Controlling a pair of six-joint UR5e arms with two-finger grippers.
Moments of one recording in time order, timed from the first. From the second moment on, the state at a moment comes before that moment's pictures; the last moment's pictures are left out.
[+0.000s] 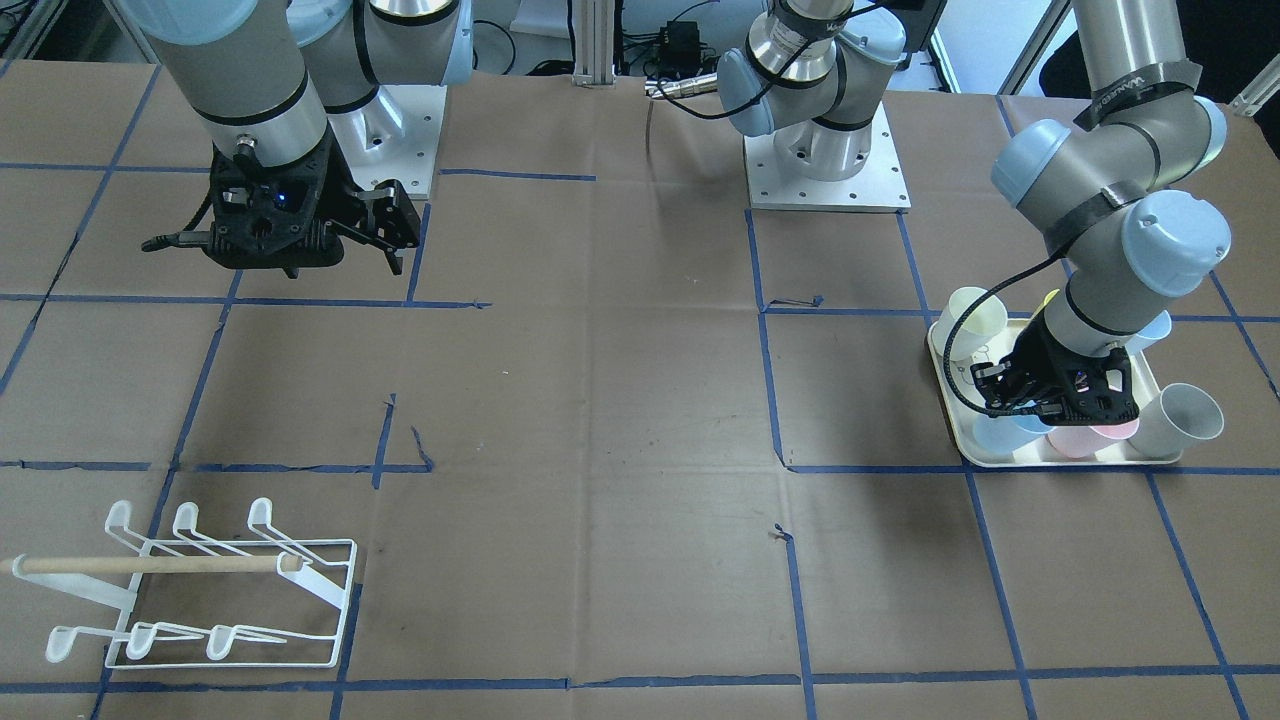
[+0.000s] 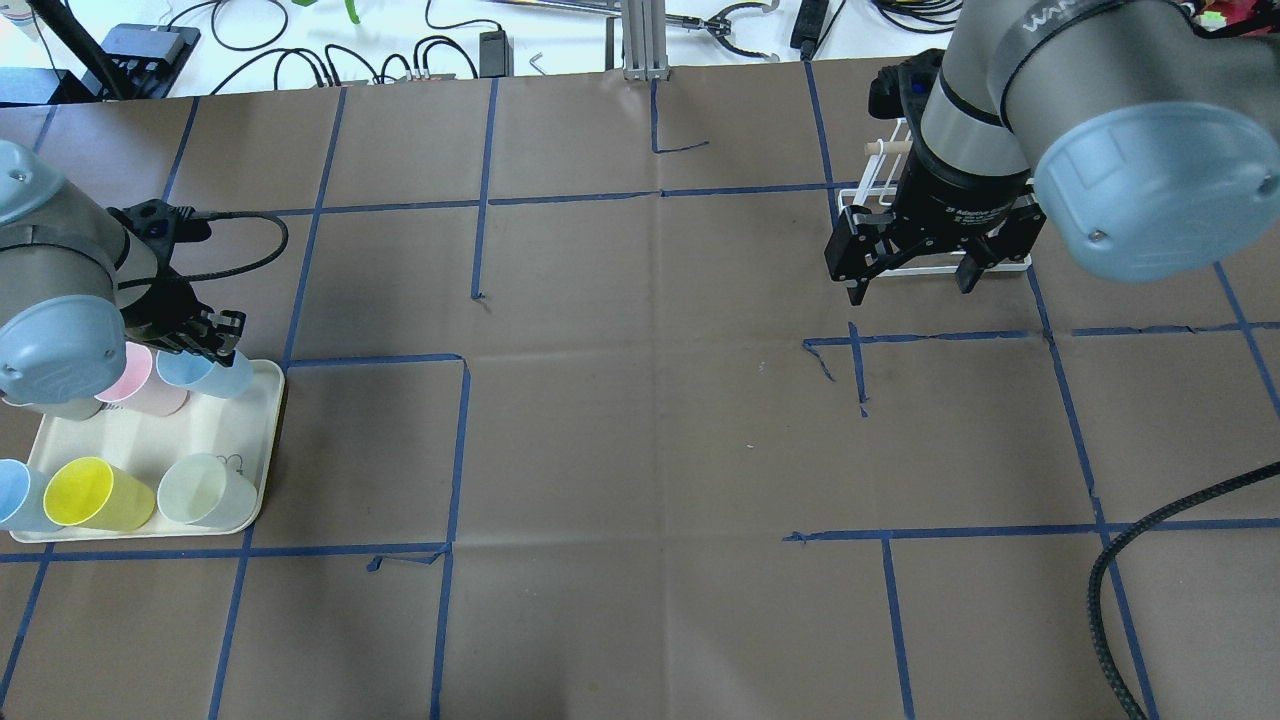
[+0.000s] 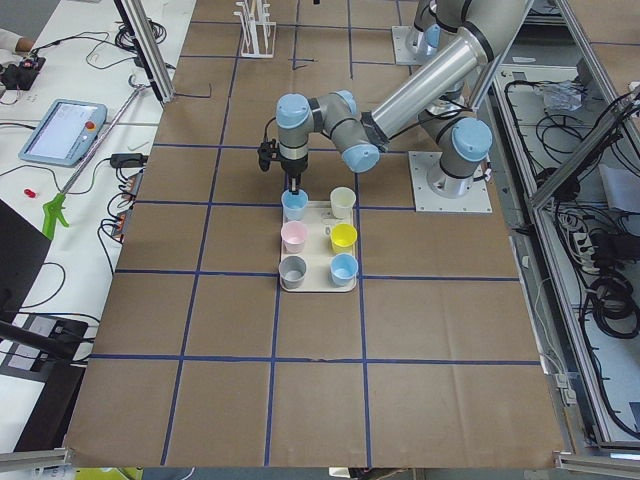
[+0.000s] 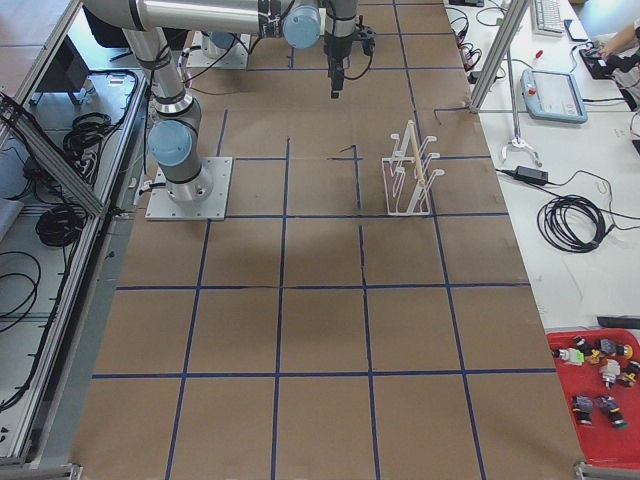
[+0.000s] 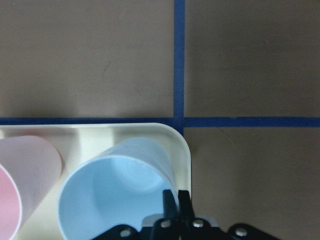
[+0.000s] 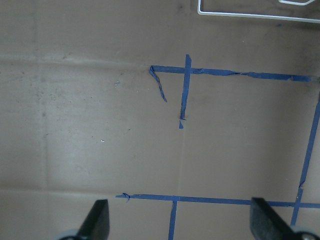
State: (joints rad) left arm -1.12 -1.76 -1.94 -0.96 1.62 0.46; right arm 1.62 -1.57 1.69 -1.64 -1.58 -0.02
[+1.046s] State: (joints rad) left arm -1.31 -1.74 -1.45 -1.42 1.29 0.45; right arm 1.62 -1.58 1.90 -2.33 -1.26 0.12
